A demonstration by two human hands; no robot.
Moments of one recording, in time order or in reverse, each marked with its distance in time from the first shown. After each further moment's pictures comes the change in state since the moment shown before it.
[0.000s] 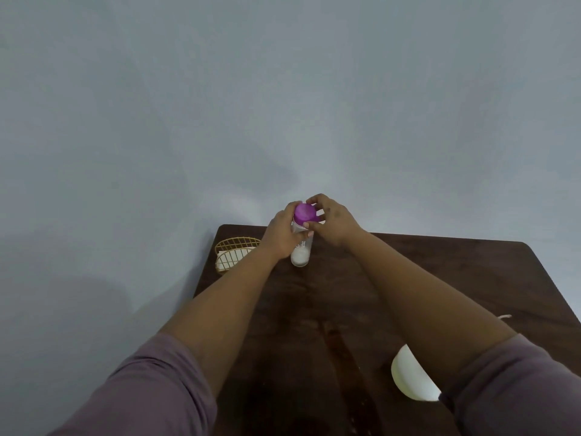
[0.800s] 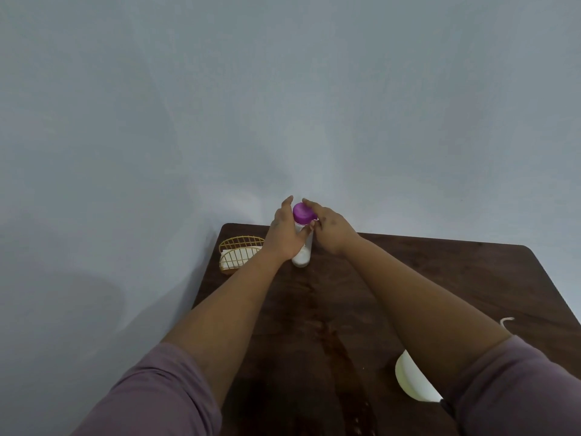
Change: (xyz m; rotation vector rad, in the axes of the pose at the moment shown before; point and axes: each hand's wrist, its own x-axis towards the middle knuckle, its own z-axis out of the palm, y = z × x) left_hand -0.007 0.003 -0.002 0.024 0.112 -0.093; right_hand -0.001 -0.001 0.022 -0.194 -0.044 -0.025
